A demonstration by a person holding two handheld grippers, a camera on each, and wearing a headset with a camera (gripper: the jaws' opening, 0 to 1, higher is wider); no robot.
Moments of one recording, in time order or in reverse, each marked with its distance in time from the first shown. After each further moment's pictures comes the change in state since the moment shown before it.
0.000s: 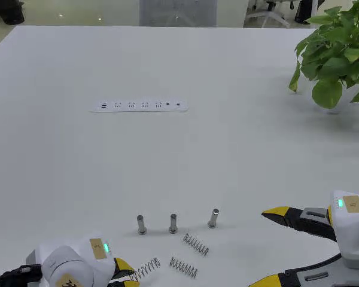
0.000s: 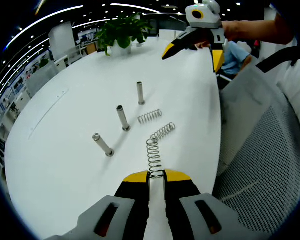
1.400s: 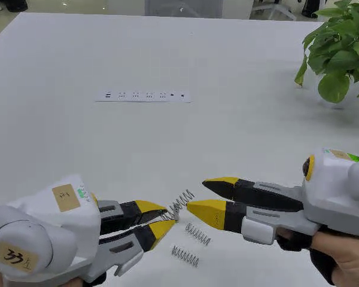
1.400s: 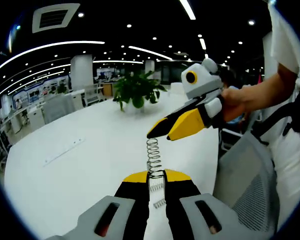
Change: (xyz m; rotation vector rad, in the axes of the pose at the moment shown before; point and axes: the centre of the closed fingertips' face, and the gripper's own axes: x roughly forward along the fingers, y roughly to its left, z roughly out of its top) left arm -0.064 0.001 0.127 -0.073 -0.442 0.069; right arm 0.027 0.031 0.135 0.368 -0.424 0.097
